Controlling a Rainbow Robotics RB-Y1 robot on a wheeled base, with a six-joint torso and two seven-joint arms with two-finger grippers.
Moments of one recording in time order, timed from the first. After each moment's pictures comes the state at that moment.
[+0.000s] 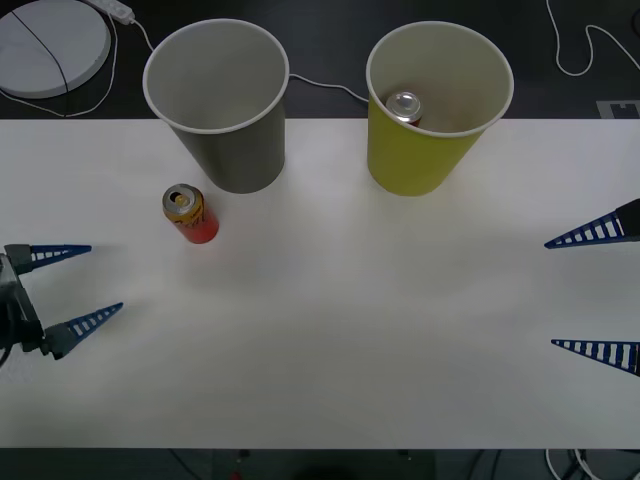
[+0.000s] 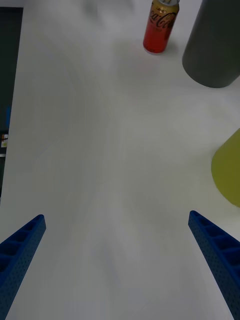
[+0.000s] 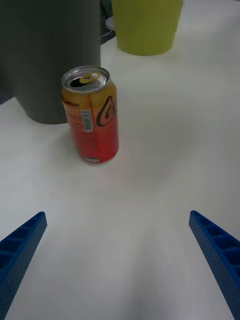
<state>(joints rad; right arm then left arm) 0.22 -0.97 -0.43 -2.13 1.41 -1.38 -0.16 0.05 0.76 0.20 -1.26 -1.11 -1.15 -0.36</state>
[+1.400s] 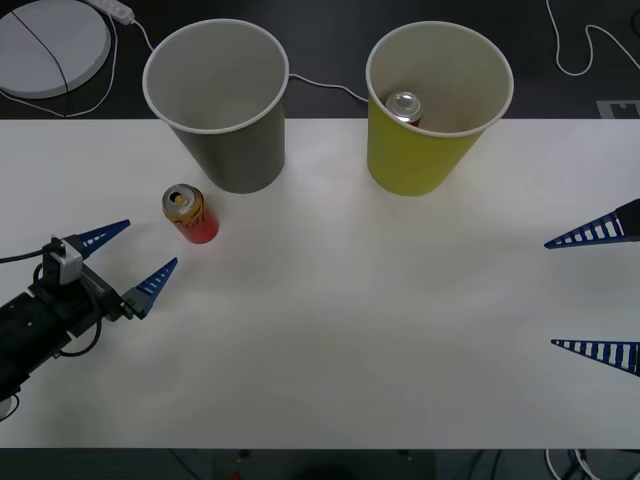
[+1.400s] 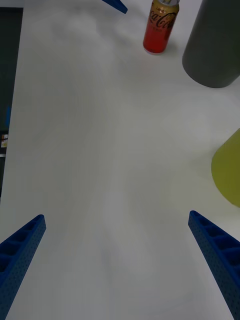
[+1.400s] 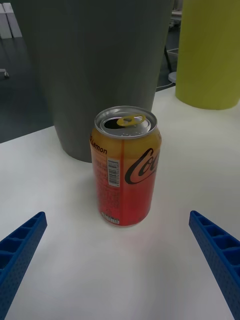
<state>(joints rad) 0.22 -0.97 -0.43 -2.13 1.41 -1.38 -0.16 0.01 0.52 0.13 -1.25 -0.95 -0.88 -0.47</state>
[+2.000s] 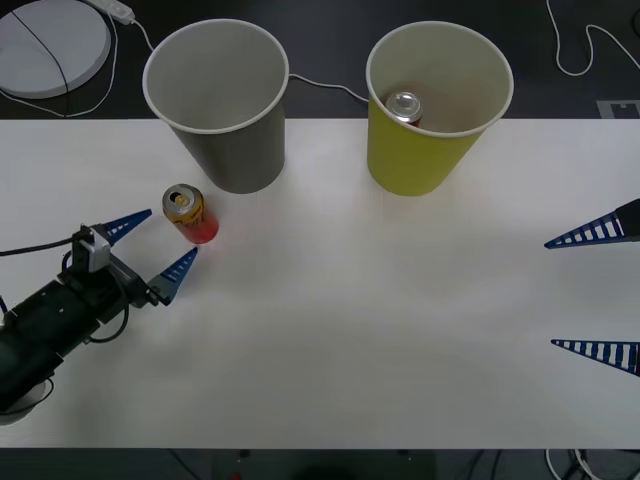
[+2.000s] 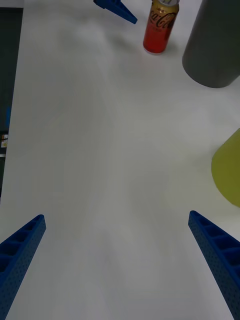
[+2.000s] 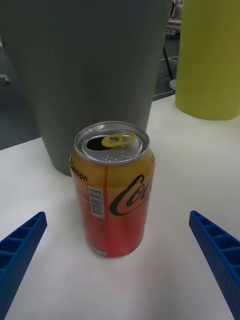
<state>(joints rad) 0.22 -0.97 -0.43 -2.13 1.41 -1.38 -0.16 -0.04 0.44 0.13 -1.24 -1.00 -0.85 -0.47</state>
